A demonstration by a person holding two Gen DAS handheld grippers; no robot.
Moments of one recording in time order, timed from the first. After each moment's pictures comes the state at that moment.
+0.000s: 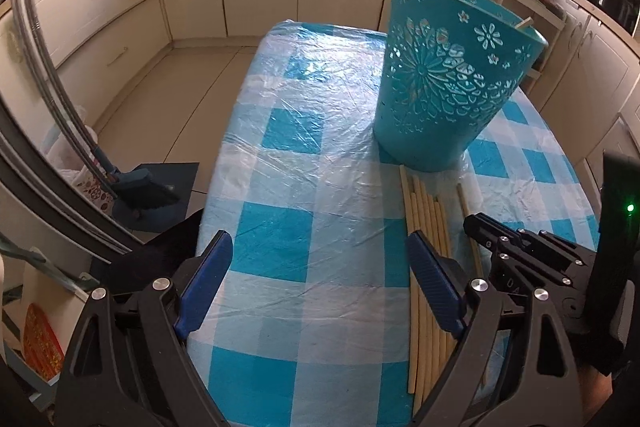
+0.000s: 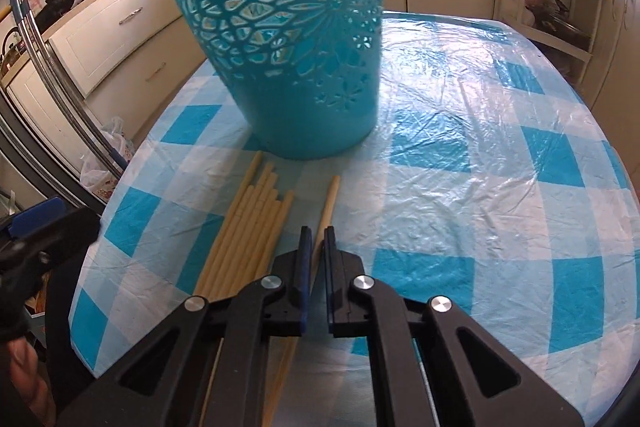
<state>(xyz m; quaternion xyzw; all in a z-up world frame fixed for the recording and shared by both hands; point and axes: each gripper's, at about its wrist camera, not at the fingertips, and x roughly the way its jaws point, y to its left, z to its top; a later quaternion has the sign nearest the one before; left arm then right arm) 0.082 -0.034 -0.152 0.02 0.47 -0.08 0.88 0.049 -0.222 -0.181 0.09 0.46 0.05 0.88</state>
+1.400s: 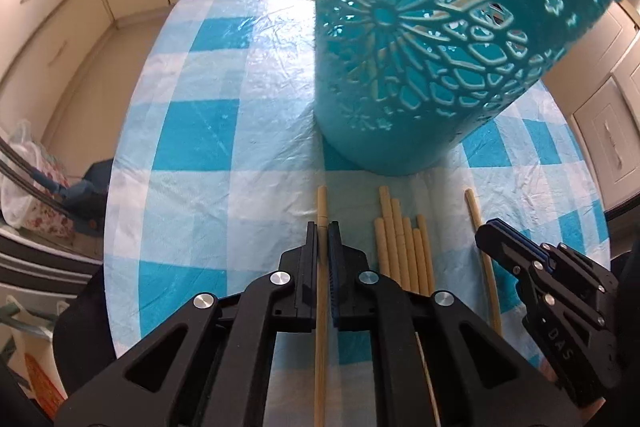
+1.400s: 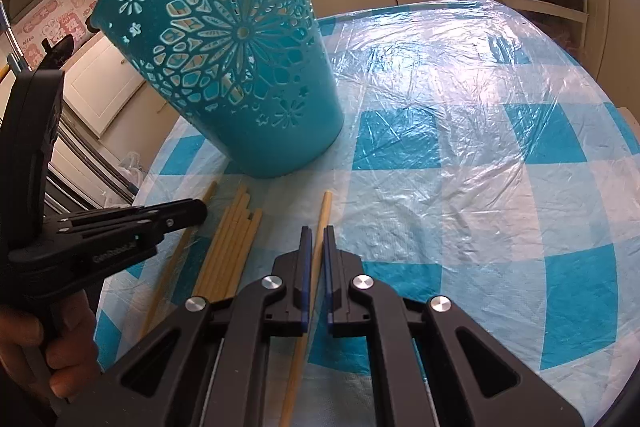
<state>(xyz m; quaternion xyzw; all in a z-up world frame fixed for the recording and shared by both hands) 0.156 -0.081 -0.186 0.04 0.54 -0.16 0.82 0.049 -0.260 -0.189 0.18 0.43 0.07 0.88</state>
